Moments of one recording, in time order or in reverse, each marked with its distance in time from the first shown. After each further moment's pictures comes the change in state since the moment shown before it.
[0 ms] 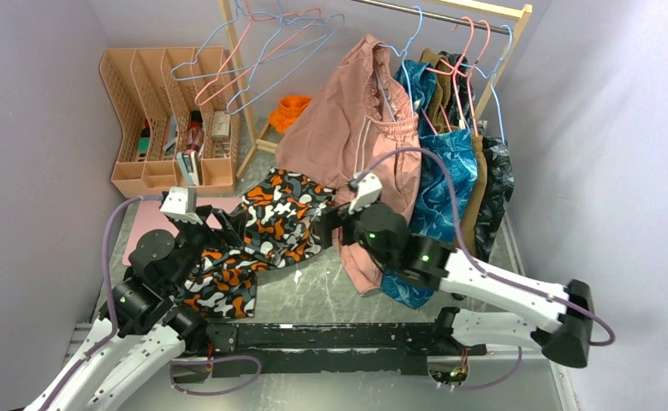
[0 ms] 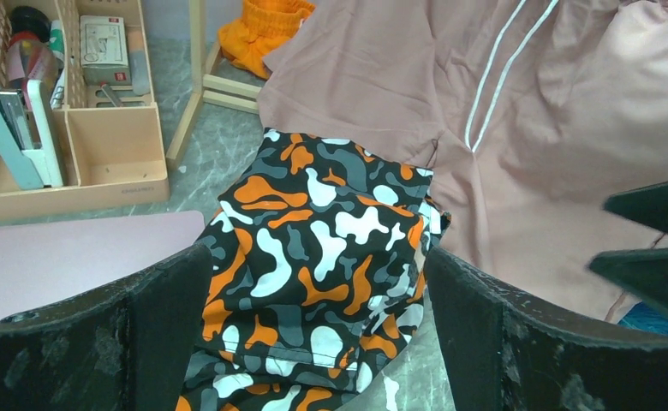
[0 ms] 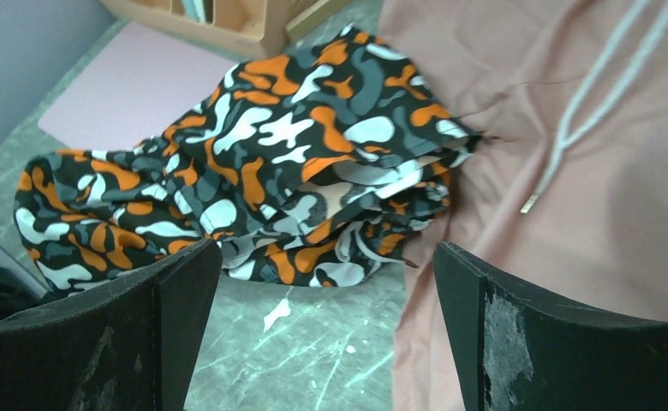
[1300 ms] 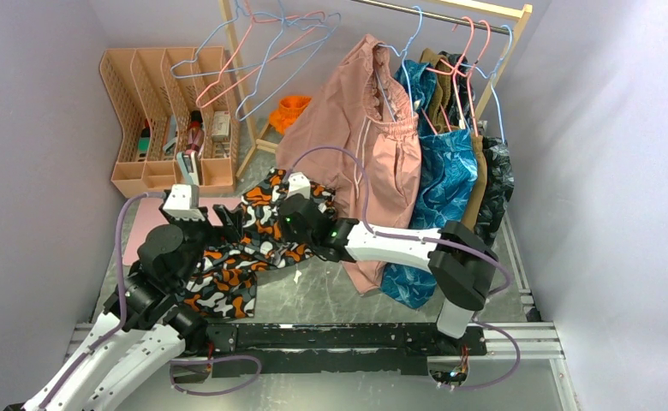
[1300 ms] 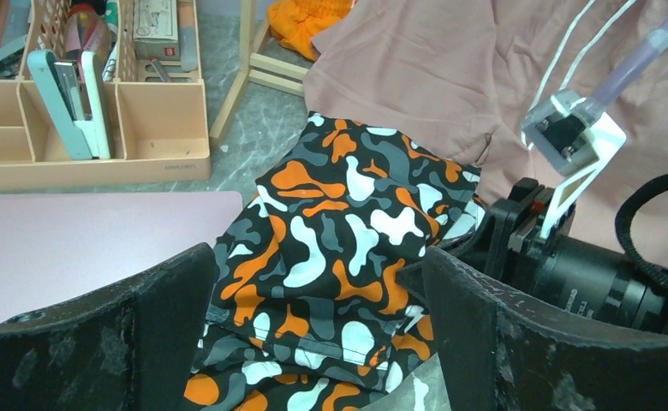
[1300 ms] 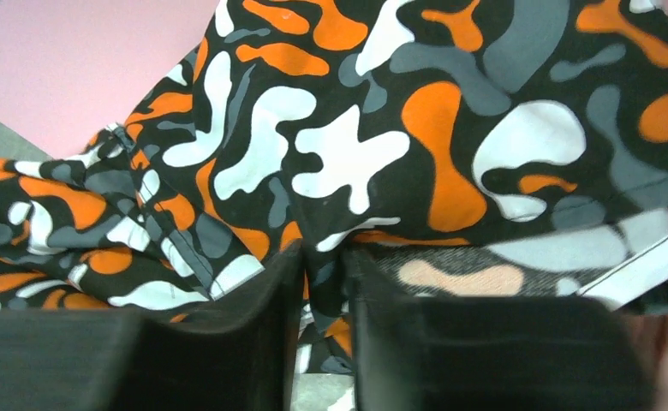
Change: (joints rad) left arm 0.001 0.030 -0.005 -0.029 -0.096 -0.001; right arm -0.002 0.729 0.268 0.188 -0.121 0.183
